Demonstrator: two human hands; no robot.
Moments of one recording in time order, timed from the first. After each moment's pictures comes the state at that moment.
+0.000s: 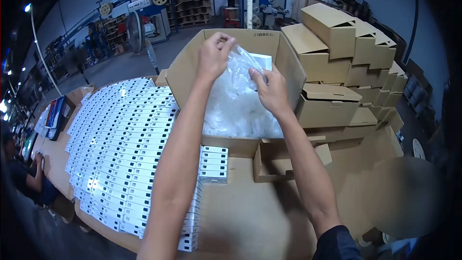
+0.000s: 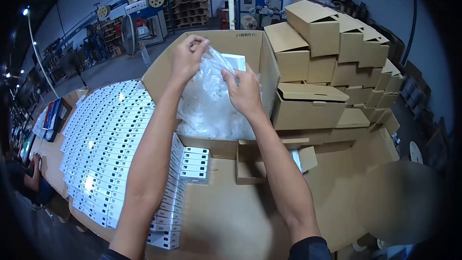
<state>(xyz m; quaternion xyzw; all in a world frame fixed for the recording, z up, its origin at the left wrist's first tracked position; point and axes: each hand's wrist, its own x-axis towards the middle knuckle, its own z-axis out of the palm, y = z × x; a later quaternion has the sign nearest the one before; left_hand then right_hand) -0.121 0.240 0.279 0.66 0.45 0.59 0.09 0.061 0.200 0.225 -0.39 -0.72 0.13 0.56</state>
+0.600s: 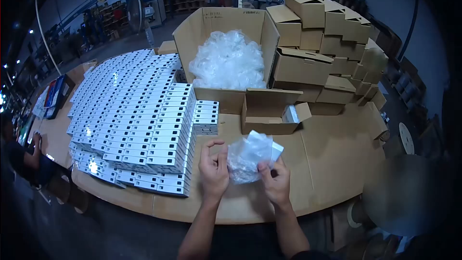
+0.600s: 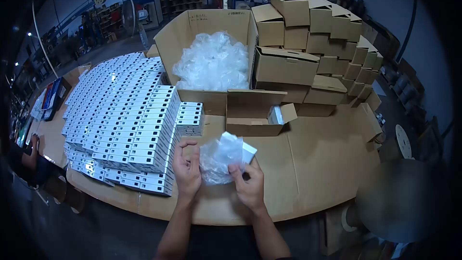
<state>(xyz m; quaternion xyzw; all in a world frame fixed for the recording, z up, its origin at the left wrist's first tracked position) -0.039 -0.151 0.109 0.44 0.48 0.67 0.37 0.127 -0.157 0.105 -0.42 -0.58 0.39 0.58</state>
